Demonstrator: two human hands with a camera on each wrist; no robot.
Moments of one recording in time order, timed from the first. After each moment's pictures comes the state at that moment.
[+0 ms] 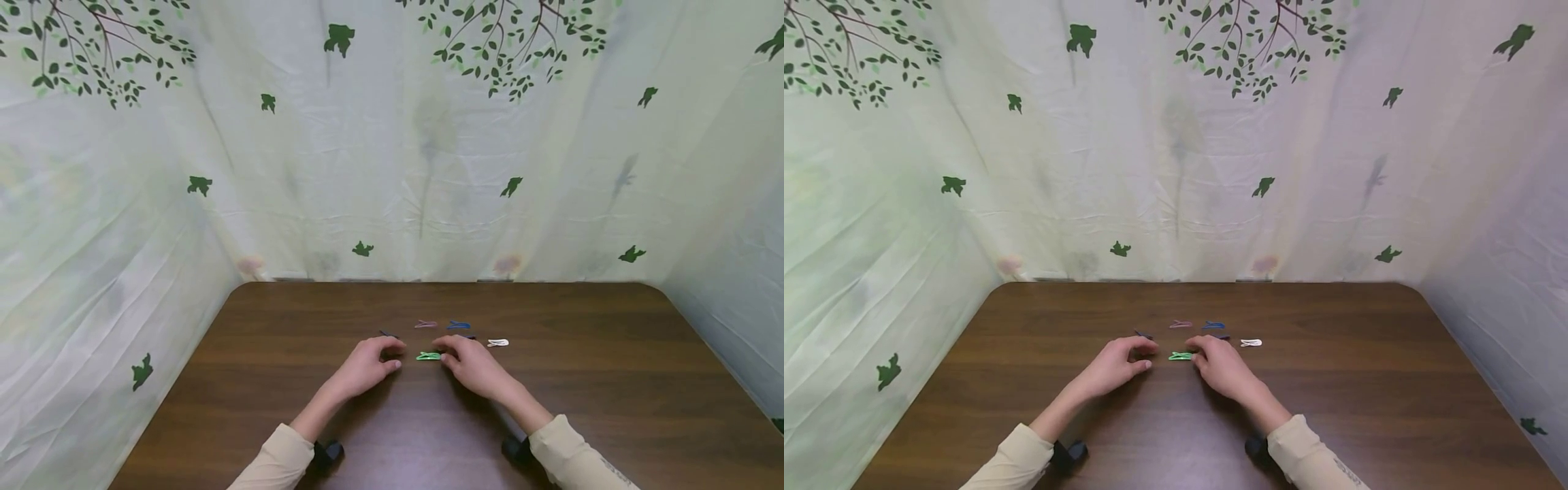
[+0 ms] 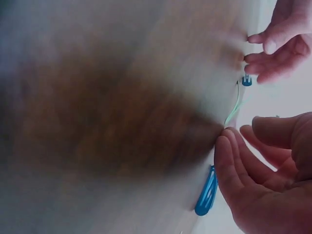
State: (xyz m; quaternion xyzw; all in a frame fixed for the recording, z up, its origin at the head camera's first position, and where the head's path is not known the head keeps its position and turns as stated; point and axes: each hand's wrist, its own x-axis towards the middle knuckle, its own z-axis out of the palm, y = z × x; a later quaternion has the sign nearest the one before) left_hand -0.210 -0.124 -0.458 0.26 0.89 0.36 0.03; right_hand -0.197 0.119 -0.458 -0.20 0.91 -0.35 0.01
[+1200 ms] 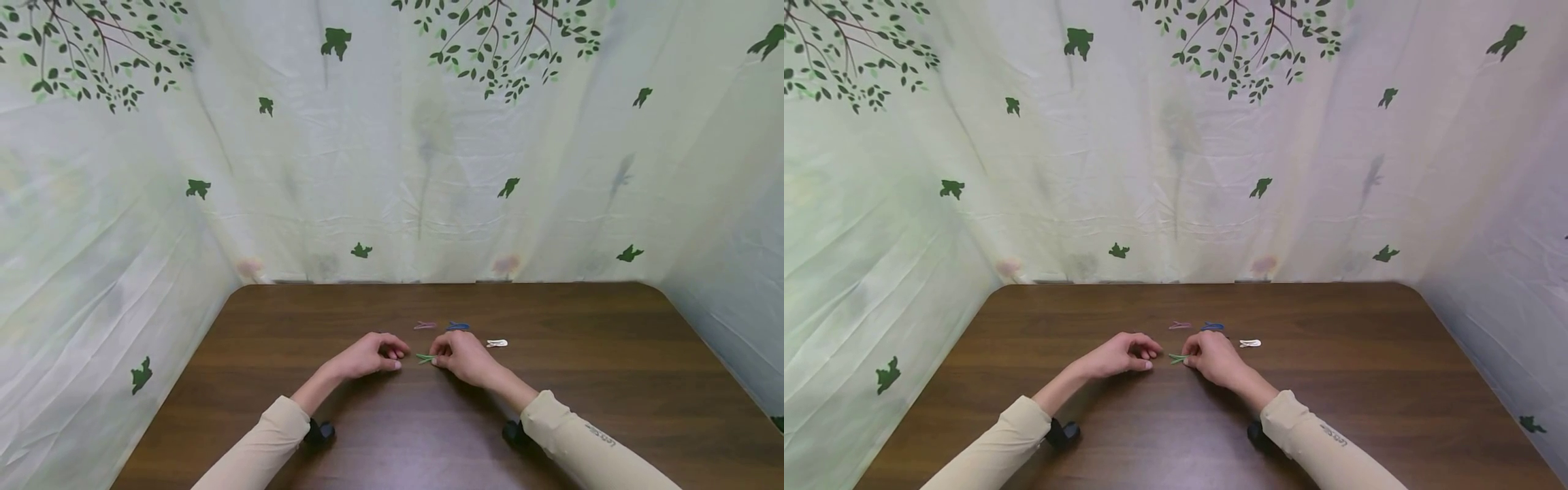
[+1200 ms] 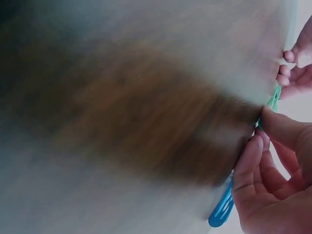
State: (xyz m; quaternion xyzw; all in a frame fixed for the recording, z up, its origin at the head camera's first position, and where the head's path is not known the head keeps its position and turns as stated) left_hand -0.240 -0.131 -0.458 0.30 0.83 0.43 0.18; right_hand -0.222 0.117 -0.462 -0.26 0.91 -0.33 0.02
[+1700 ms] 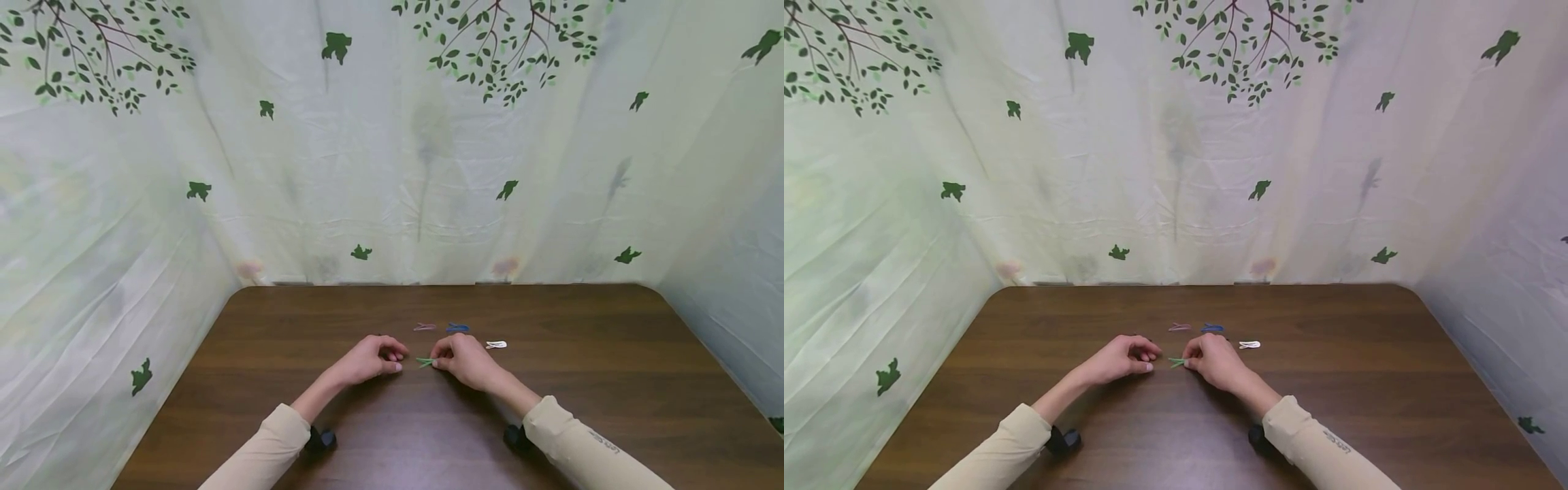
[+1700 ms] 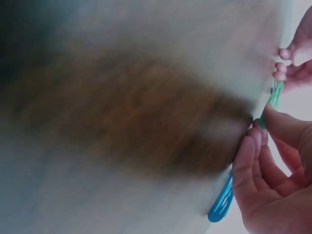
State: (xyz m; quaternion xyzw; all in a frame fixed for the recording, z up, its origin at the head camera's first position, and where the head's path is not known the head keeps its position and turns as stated) left_hand -0.231 -0.128 -0.459 0.28 0.84 0.44 0.14; right_hand -0.214 0.119 -0.459 -0.24 0.91 -0.34 0.03
